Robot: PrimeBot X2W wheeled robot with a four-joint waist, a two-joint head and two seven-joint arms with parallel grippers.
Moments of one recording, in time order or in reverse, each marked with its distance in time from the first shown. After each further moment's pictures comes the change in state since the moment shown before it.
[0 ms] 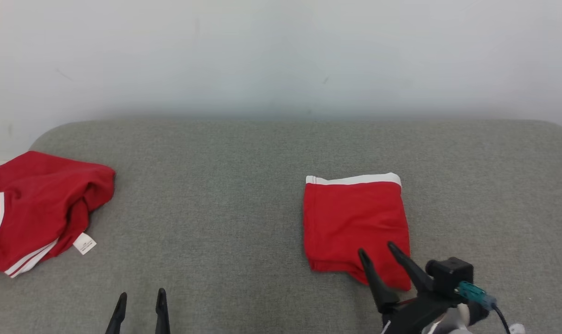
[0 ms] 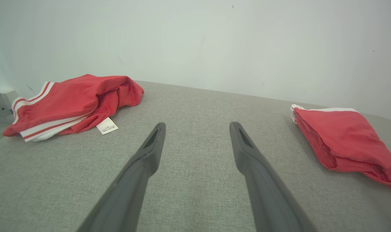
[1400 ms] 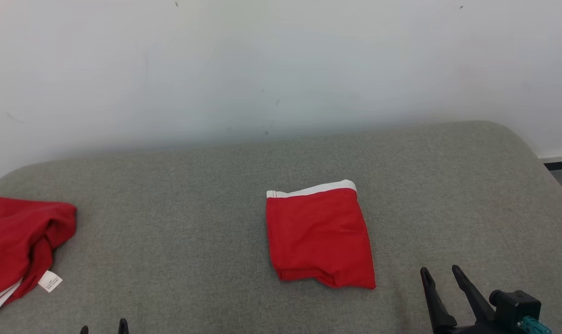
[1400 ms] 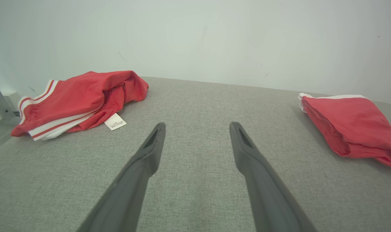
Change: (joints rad) left arm 0.064 0.000 0.167 0.053 0.030 -0.060 0.000; right arm 0.195 -0.049 -0.221 -0.107 -0.029 0.000 -0.043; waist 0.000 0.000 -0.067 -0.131
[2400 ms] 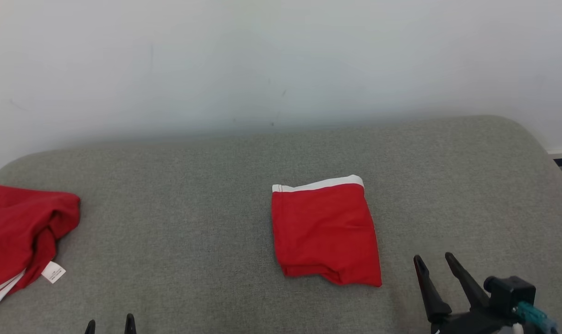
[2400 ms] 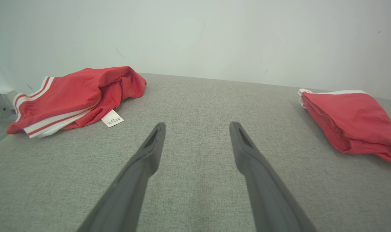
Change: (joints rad) left arm -0.008 0.000 -0.019 -0.006 0.007 -0.001 0.000; right arm -0.033 -0.001 0.020 -0.021 0.008 0.000 0.029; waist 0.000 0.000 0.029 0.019
